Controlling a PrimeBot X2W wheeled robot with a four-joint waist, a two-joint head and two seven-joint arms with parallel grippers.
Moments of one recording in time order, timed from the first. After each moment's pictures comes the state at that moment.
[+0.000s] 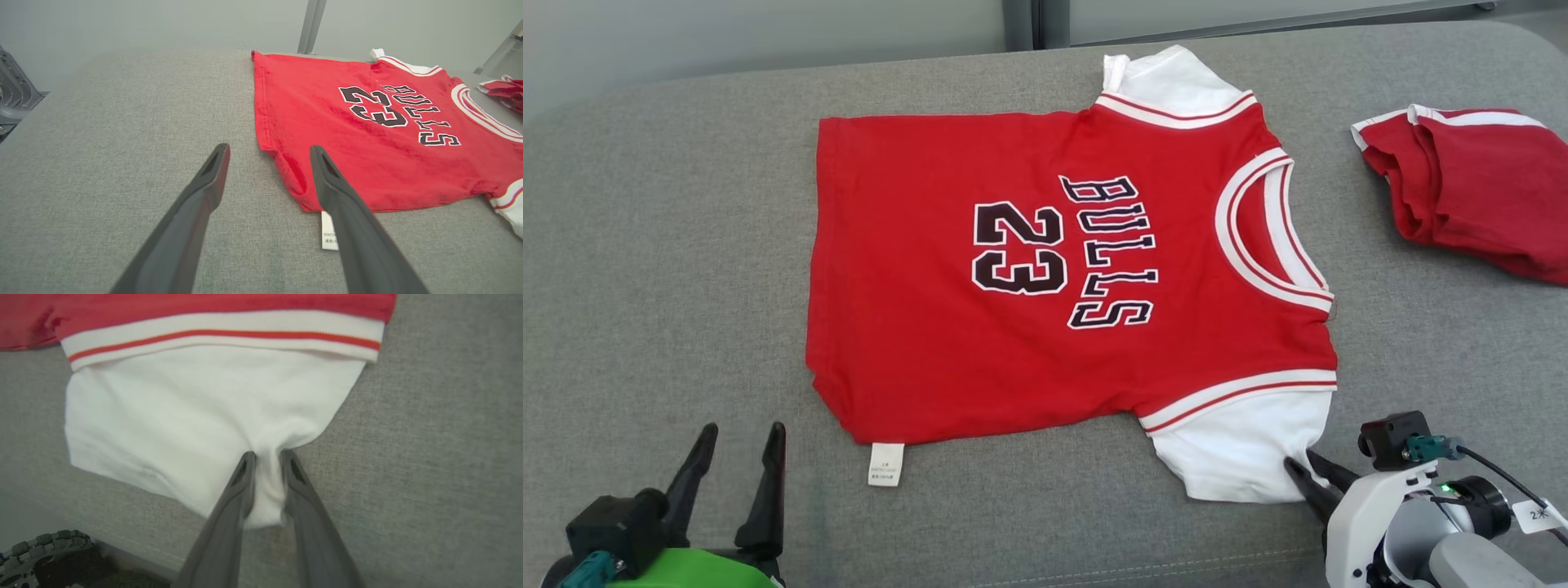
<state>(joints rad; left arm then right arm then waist) 0.17 0.35 -0.21 -0.14 -0.56 0.11 -0.15 -0.02 -0.37 0.53 0.30 0.51 0.02 0.12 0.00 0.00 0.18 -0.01</state>
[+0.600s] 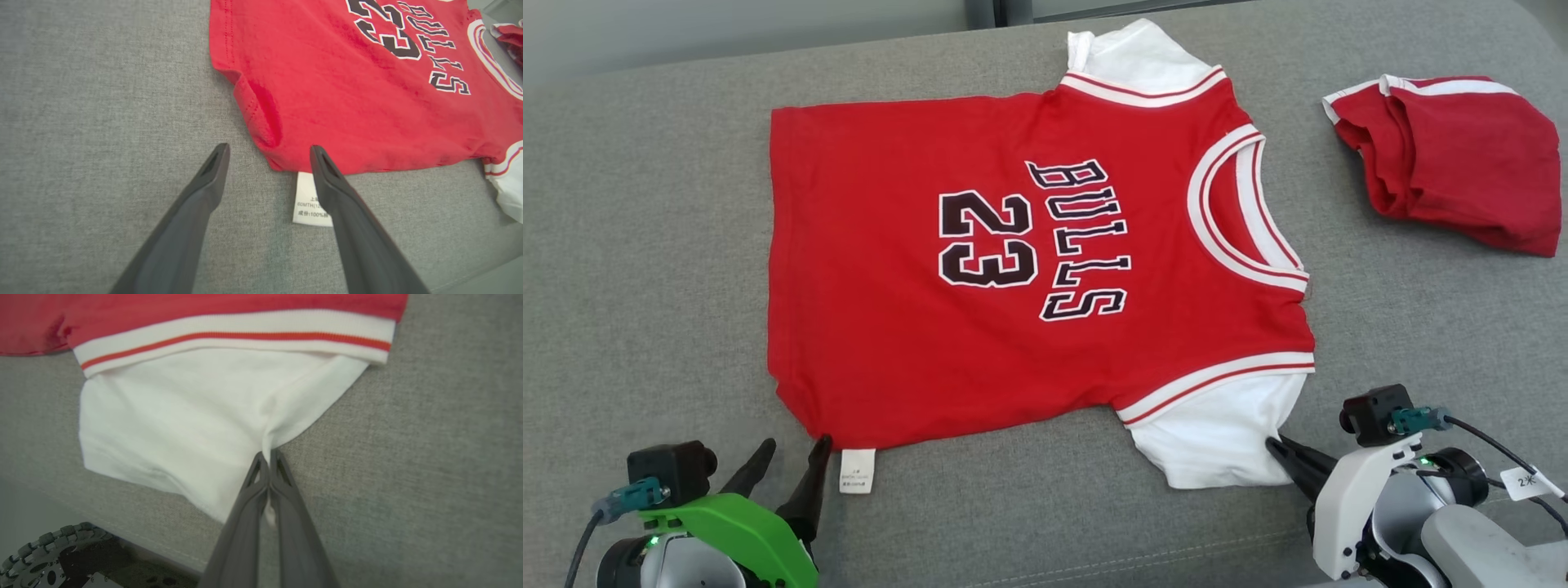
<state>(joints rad) 0.04 0.32 -0.29 0.02 -0.73 0.07 0.12 -0.08 -0.38 0.54 0.27 0.55 0.07 0.18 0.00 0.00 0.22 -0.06</state>
